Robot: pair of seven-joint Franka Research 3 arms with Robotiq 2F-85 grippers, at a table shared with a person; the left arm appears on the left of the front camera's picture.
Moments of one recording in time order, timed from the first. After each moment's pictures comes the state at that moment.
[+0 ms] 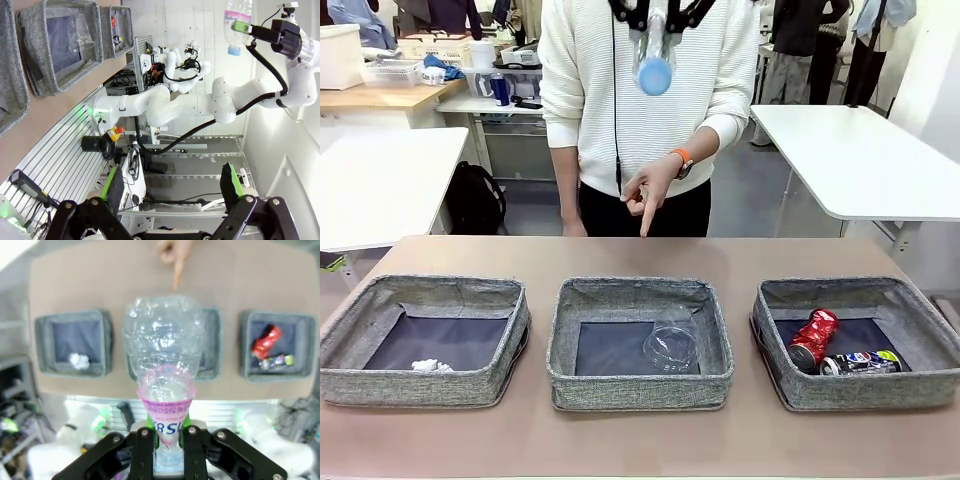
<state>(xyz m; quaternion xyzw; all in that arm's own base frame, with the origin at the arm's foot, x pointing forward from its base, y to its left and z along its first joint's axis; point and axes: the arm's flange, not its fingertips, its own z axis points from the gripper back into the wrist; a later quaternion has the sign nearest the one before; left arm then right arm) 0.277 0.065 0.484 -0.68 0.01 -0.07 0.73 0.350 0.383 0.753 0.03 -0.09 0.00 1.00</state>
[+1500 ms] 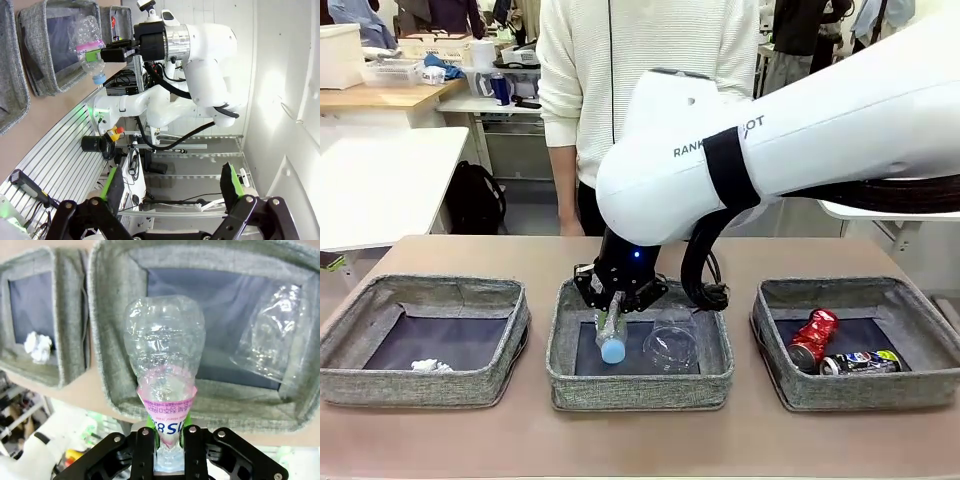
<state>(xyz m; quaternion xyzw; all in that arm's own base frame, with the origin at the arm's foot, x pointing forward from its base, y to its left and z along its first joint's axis) 0.277 0.066 0.484 -0.68 0.01 -0.07 0.73 0.338 0.403 0.423 0.12 0.01 0.04 0.99</state>
